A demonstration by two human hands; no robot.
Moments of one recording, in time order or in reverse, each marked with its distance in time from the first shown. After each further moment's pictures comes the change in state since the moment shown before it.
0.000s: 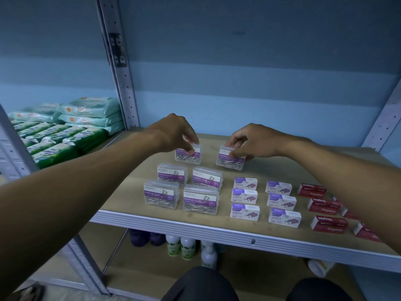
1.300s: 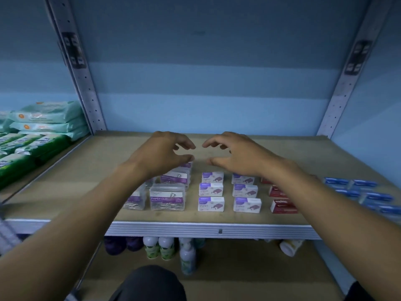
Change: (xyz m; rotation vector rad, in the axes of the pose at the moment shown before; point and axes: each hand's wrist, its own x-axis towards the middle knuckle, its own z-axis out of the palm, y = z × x) left_hand -0.032 0.059 0.038 -0.153 0.100 0.114; right_hand -0.076 -0.001 0.022 -0.203 0.218 -0.017
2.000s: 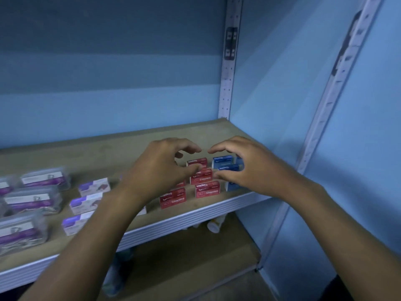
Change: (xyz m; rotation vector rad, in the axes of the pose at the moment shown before) left_hand 0.033 0.206 0.113 -0.245 -0.080 0.303; right_hand -0.206 0.114 -0.083 -0.106 0.272 0.227
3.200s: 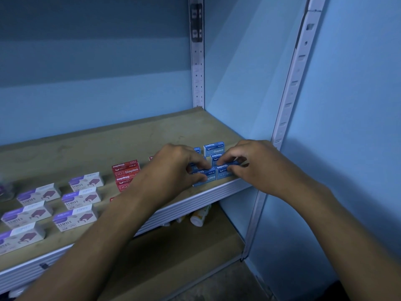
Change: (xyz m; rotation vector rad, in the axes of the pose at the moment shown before) left_hand 0.033 0.045 0.076 0.068 -0.153 0.193; right_hand -0.045 0.063 -0.020 -0.010 0.034 0.168
